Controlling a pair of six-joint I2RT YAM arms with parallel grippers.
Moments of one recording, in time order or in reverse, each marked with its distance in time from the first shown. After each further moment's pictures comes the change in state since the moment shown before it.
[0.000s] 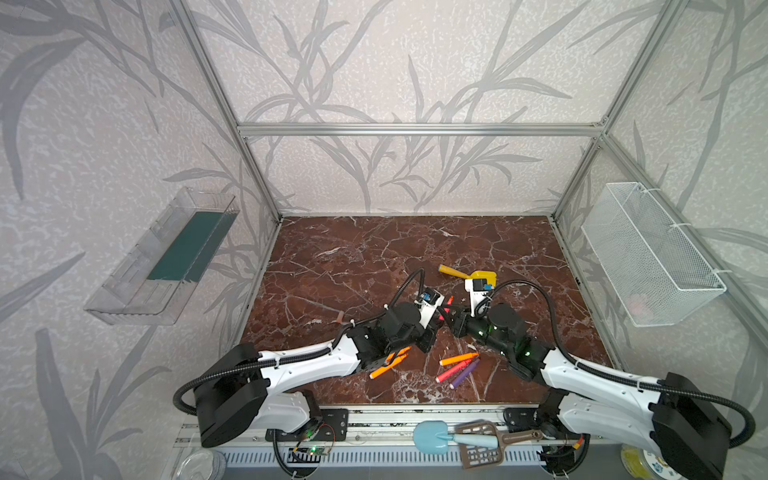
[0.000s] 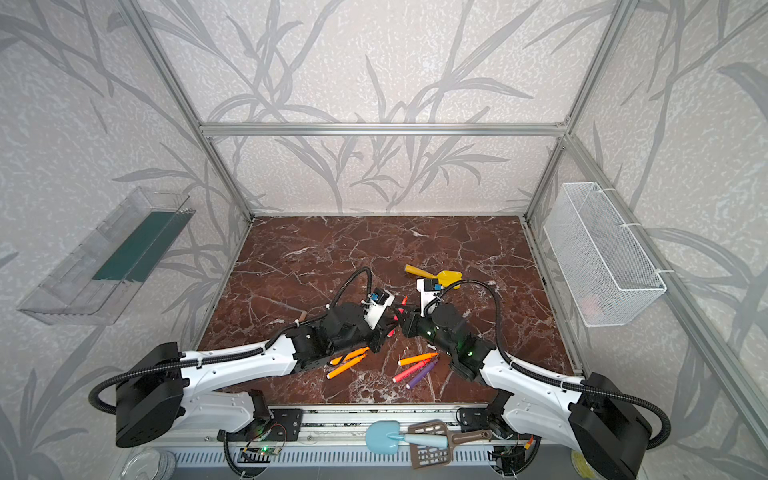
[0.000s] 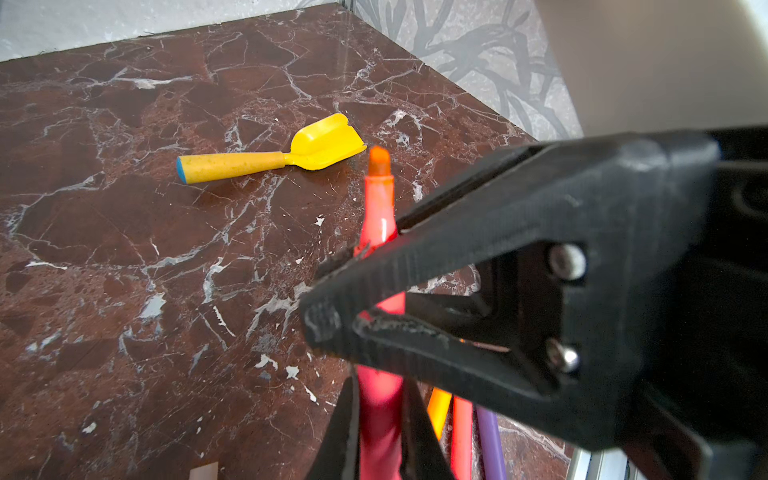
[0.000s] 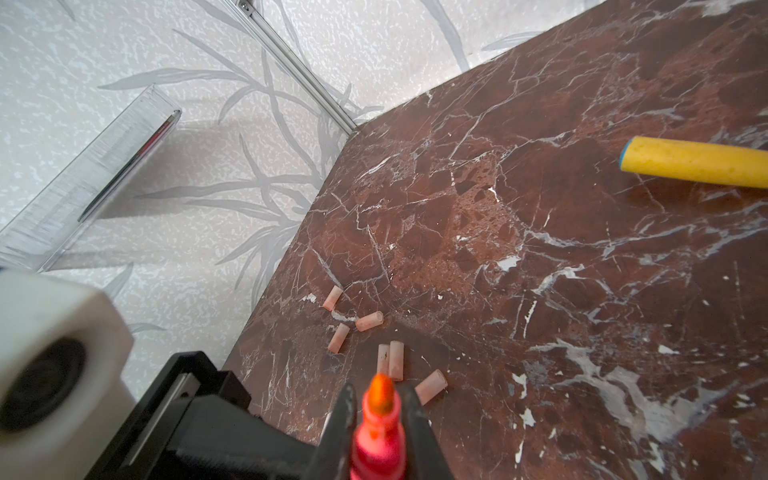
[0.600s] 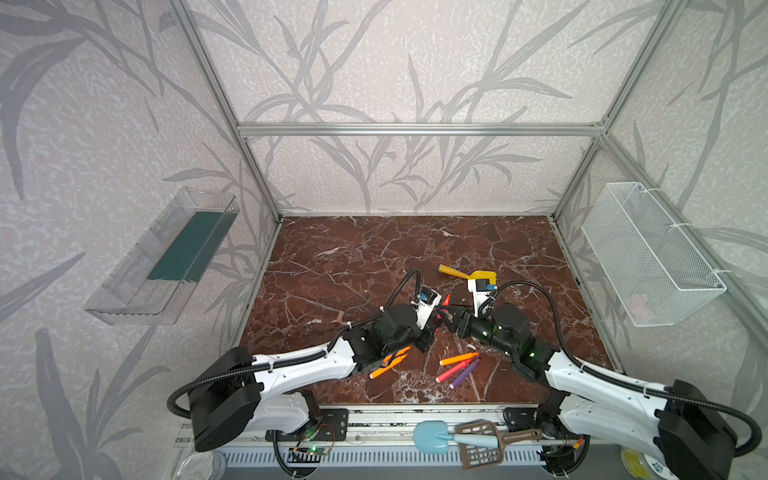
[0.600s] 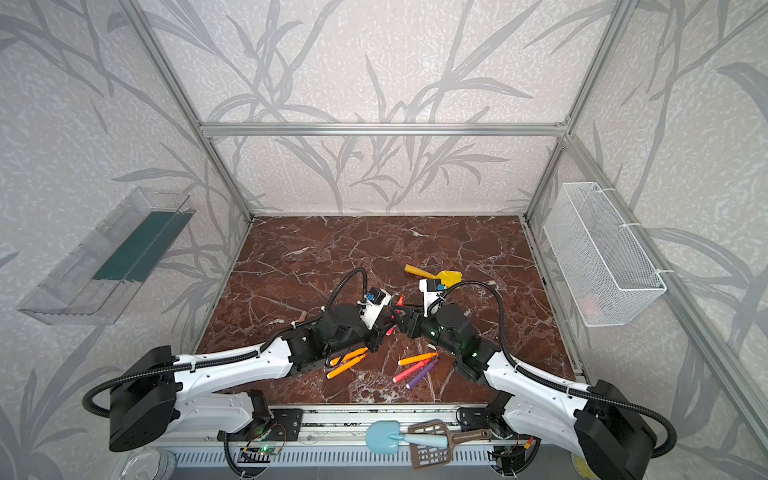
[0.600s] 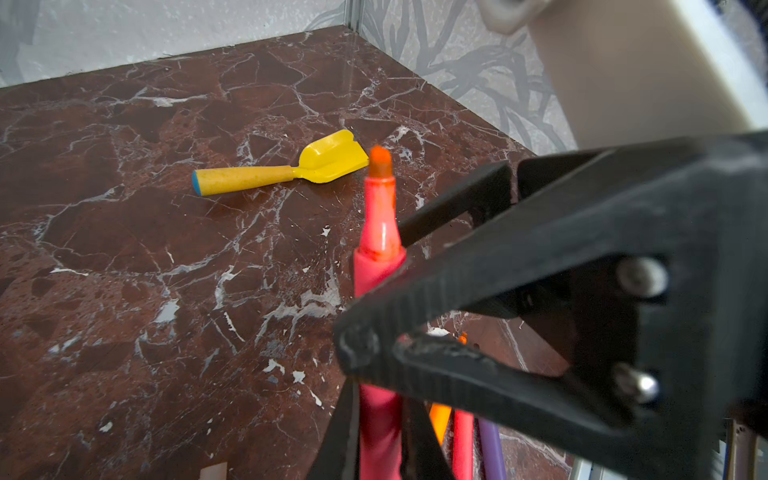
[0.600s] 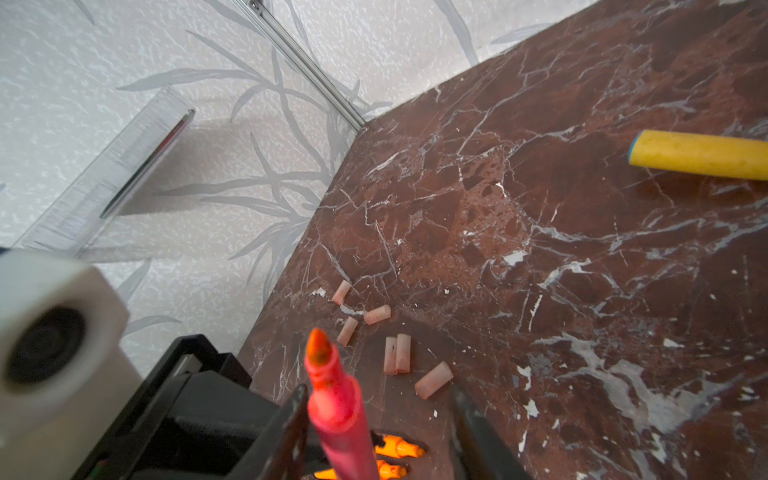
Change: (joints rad) left arm 0.000 -0.032 -0.022 0.025 -0.026 0.000; right arm -0.034 -0.030 -0.016 -0.018 -0.052 -0.008
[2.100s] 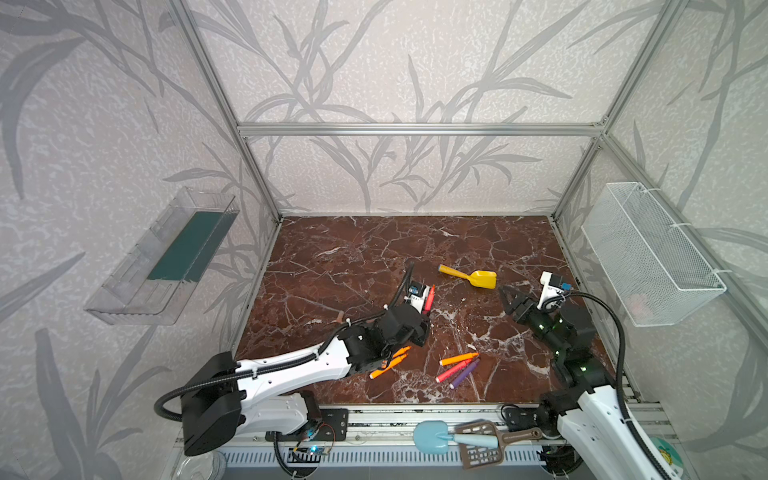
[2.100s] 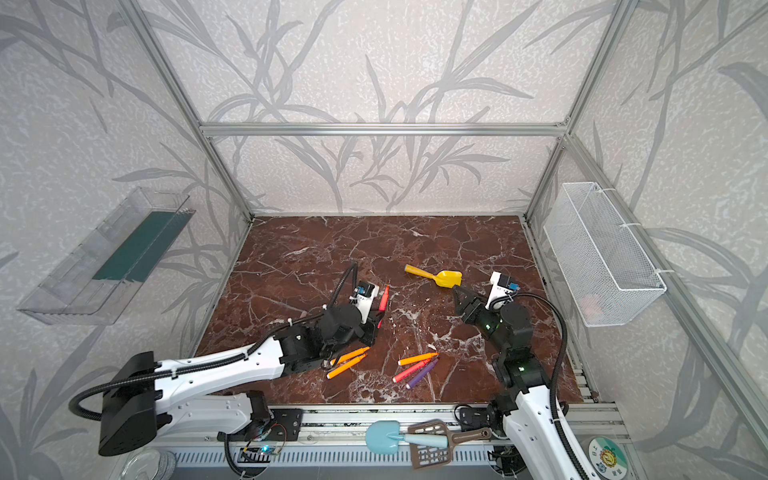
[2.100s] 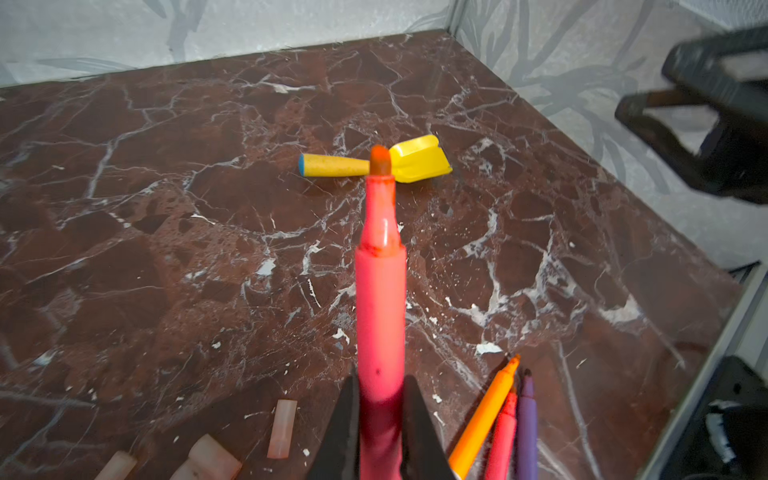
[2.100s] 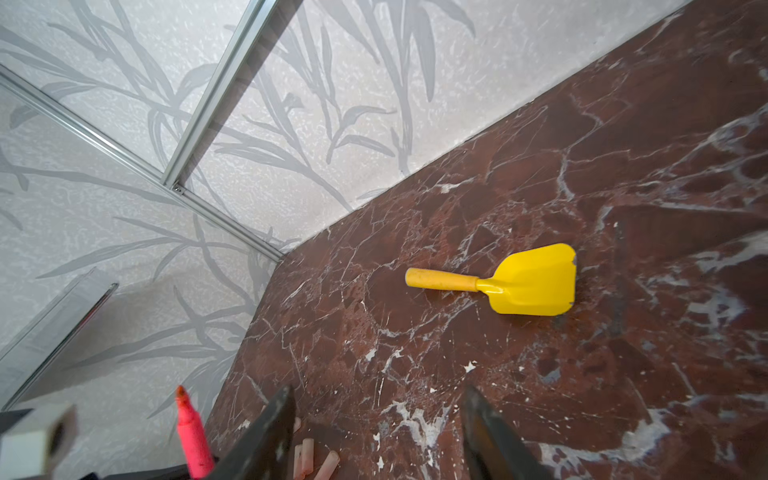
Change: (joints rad) left arm -0.025 -0.040 0.015 -0.163 -0.261 -0.098; right arm -0.587 -0.457 -0.034 -0.377 -0.196 -0.039
